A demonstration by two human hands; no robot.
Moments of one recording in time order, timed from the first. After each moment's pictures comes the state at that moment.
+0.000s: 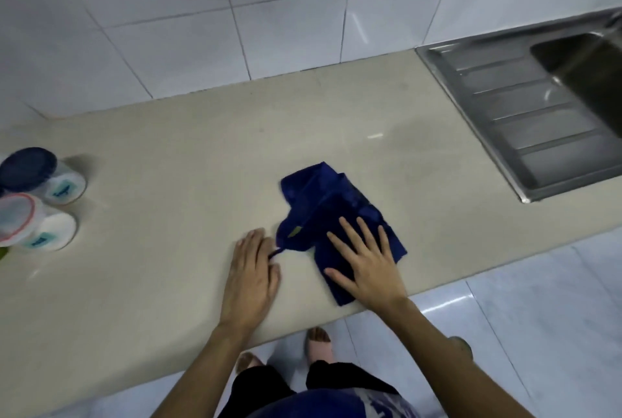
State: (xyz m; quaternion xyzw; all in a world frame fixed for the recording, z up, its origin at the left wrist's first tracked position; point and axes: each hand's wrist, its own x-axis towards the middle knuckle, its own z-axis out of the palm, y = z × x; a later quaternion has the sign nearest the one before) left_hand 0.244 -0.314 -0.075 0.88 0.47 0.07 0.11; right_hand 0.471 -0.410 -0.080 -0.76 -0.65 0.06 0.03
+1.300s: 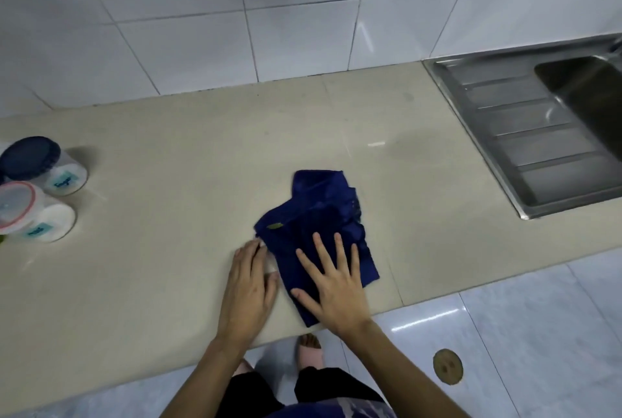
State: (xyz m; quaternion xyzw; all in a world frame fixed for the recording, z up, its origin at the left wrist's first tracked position) left_hand 0.240 -0.329 -0.075 0.84 0.49 0.13 0.17; right_hand 0.411 -0.402 -0.077 -0.74 -0.67 0.08 0.02
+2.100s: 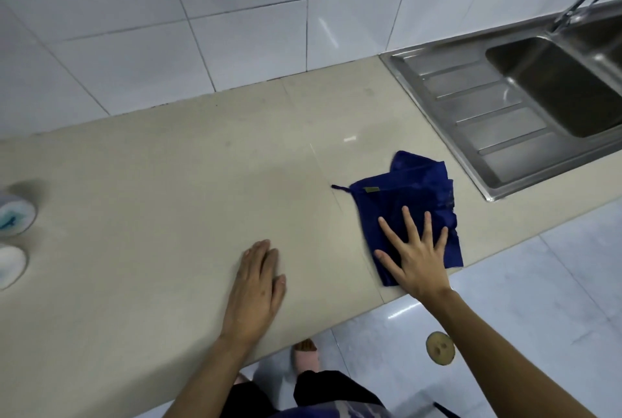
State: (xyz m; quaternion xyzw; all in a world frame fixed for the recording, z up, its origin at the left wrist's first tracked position) left_hand 0.287 -0.320 -0.079 0.90 0.40 0.09 0.16; right_hand 0.579 -0.445 -0.071 -0.86 -0.50 0.09 -0.03
